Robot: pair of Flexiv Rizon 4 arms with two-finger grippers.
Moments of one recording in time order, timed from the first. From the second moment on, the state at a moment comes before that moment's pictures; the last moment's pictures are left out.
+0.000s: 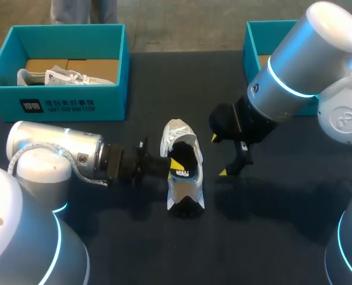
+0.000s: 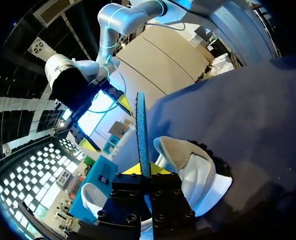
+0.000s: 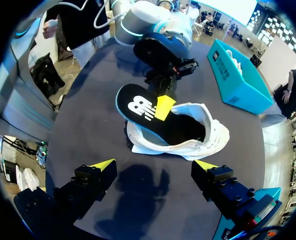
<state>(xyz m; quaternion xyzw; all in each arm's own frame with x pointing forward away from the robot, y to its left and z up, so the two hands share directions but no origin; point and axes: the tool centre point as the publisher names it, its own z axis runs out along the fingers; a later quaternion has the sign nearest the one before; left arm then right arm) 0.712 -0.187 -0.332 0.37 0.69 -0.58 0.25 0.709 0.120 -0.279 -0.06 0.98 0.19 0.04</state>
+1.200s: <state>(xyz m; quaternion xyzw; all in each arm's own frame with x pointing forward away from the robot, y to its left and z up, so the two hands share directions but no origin) 0.715 -0.189 -0.335 0.39 0.69 -0.55 0.26 0.709 0.120 -0.279 -0.06 0.98 0.19 0.04</state>
